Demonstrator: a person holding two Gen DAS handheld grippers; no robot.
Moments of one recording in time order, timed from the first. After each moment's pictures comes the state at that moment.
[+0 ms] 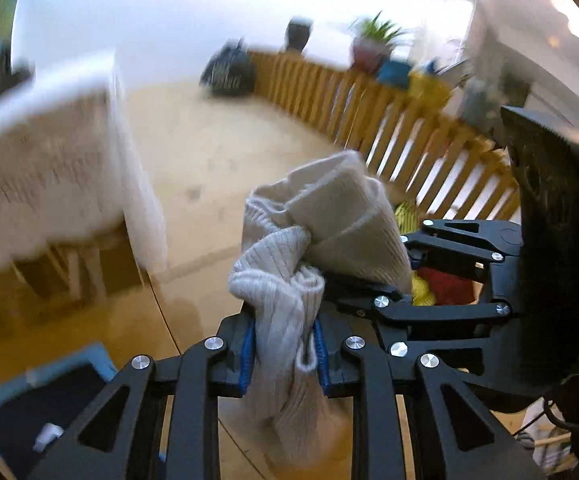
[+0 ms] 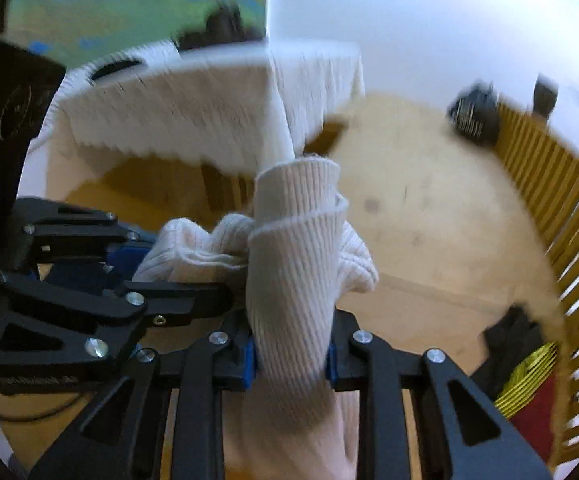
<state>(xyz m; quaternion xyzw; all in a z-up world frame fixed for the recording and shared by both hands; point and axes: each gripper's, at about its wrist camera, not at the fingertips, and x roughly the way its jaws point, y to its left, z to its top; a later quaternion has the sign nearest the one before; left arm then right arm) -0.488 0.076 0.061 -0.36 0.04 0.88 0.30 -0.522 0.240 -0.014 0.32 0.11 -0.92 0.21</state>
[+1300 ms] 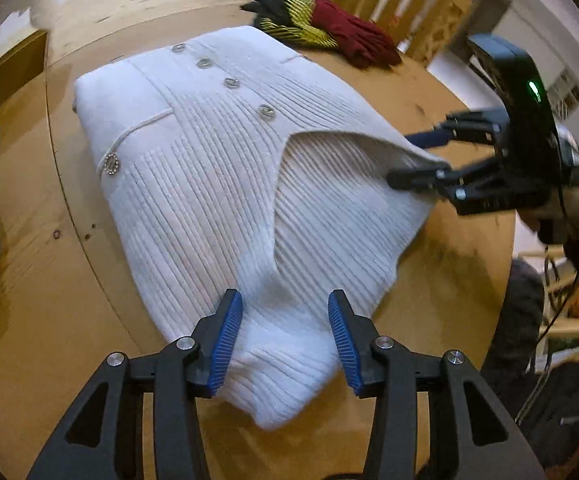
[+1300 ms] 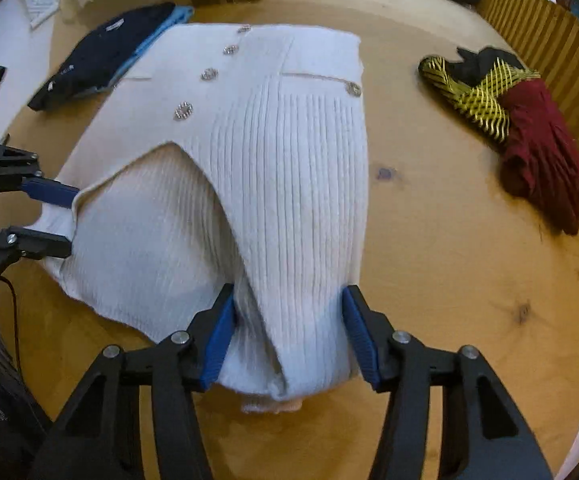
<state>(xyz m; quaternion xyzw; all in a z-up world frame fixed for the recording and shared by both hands) -0.262 0.126 -0.130 -0.54 0.09 0.76 0.36 -0.322 0.373 -0.193 0.55 0.10 -0.81 0.19</state>
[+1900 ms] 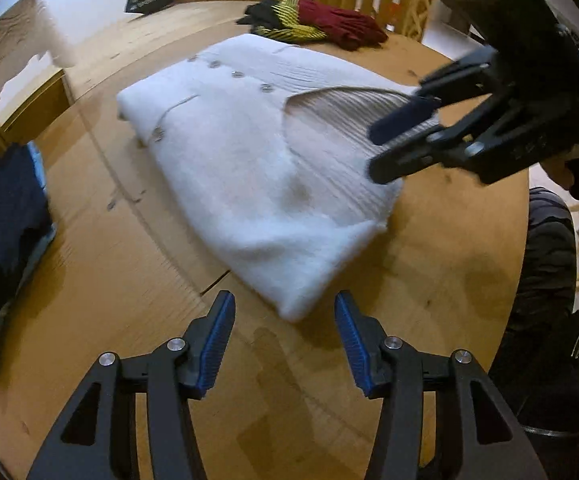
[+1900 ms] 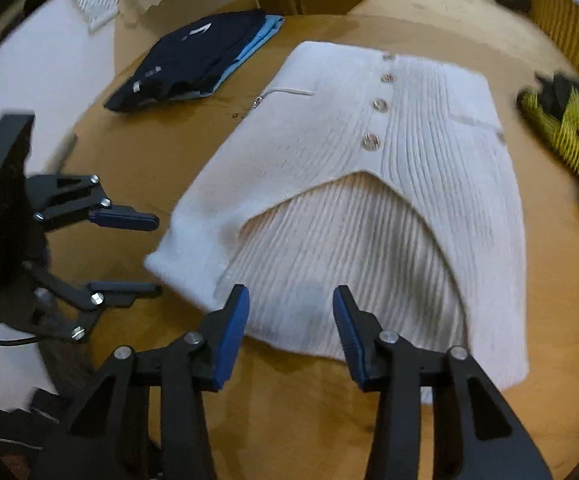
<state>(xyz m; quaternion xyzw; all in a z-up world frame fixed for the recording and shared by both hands) -0.206 0.097 -0.125 -0.49 0.19 0.78 0.33 -0.300 0.290 -0.179 0.56 0.08 -0.78 0.27</state>
